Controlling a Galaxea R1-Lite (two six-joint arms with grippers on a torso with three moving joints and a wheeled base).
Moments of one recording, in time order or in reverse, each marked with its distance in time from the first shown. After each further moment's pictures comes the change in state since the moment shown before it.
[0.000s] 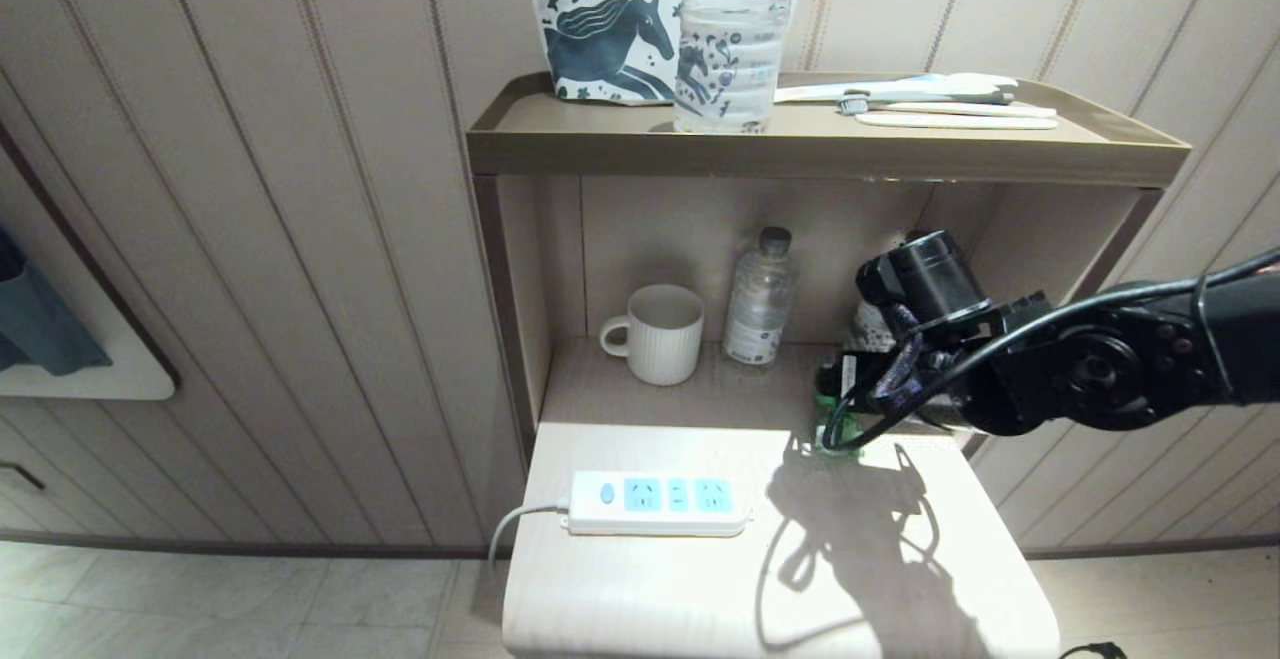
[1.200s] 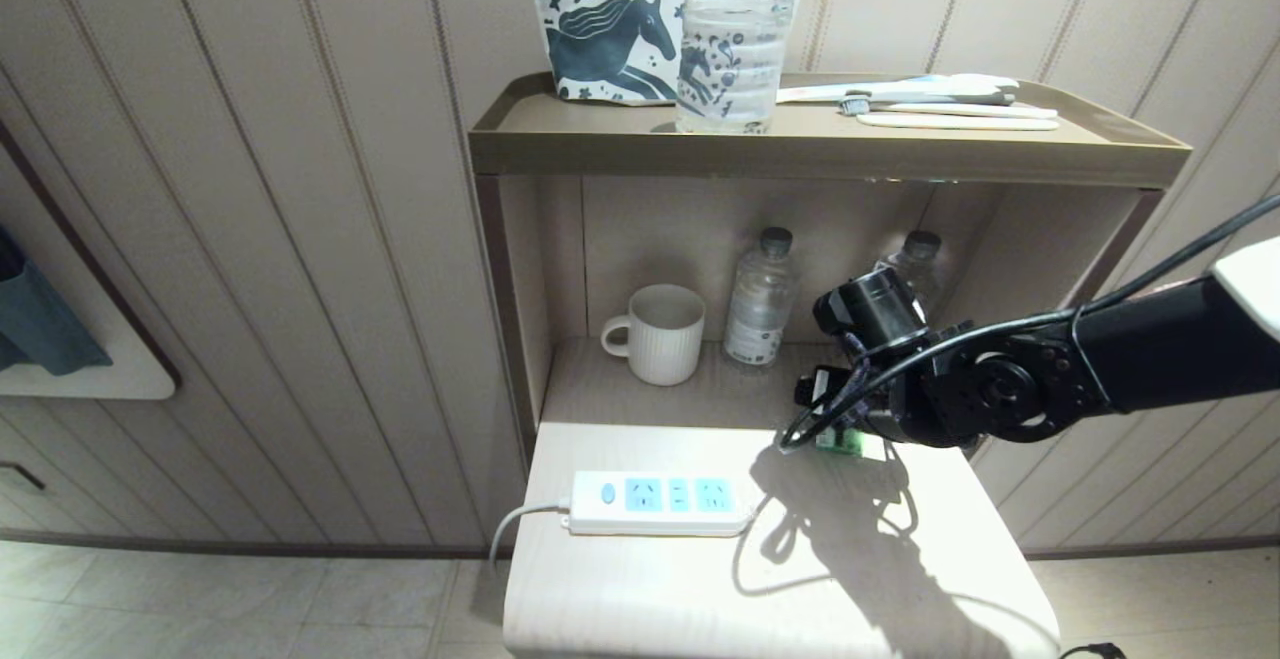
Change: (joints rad) left arm 0.000 0.000 0.000 0.000 0.000 -0.001; right arm -0.012 0.126 -0.012 -0.080 -0.013 0.145
